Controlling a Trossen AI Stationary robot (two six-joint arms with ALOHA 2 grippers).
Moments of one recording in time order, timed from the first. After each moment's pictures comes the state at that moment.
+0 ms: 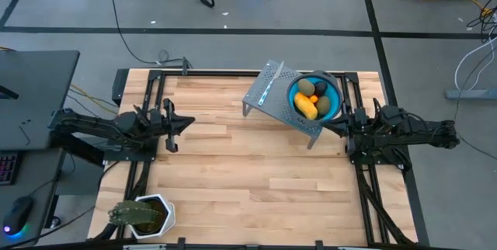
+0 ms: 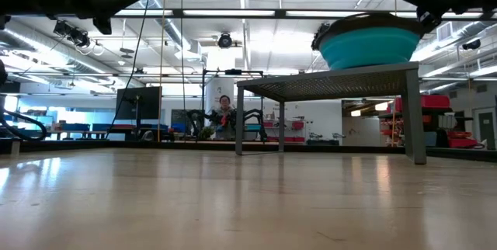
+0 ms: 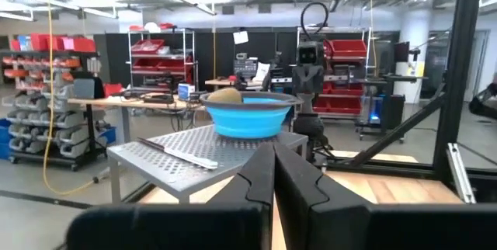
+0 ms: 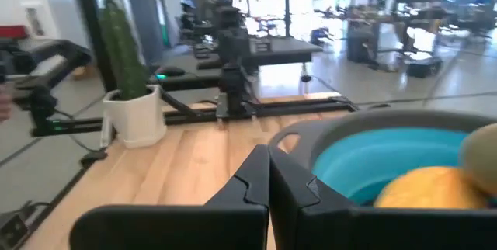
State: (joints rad) left arm -0.14 0.31 0.14 0.39 -0.38 0.05; right arm 0.04 0.17 0.38 -0.25 0.09 0.07
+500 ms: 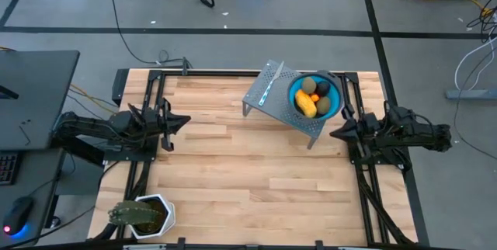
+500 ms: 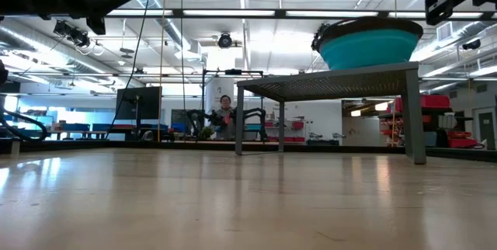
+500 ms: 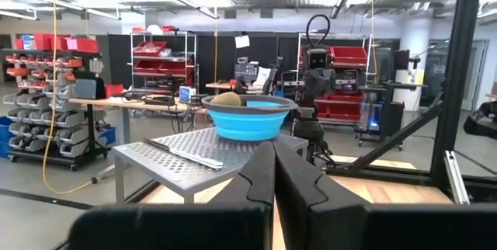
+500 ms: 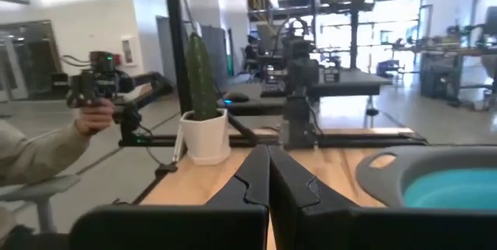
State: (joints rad) left arm -0.14 0.17 0.14 0.27 -0.38 0.03; right arm 0.04 0.00 0.32 -0.23 -0.14 0.08
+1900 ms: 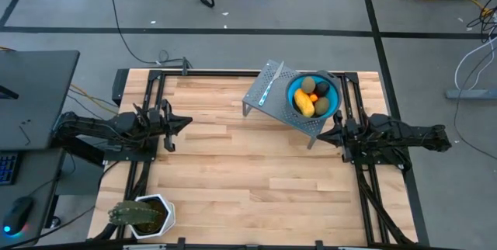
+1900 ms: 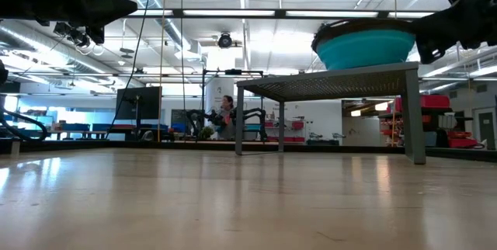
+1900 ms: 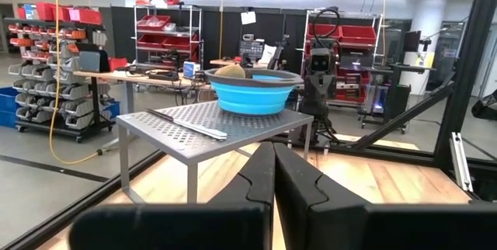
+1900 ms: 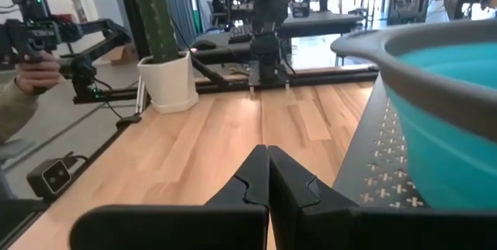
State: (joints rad) left arm -0.14 0.17 0.14 0.18 -0.40 -0.03; right arm 0.04 0.00 0.16 -0.24 -0.04 0.10
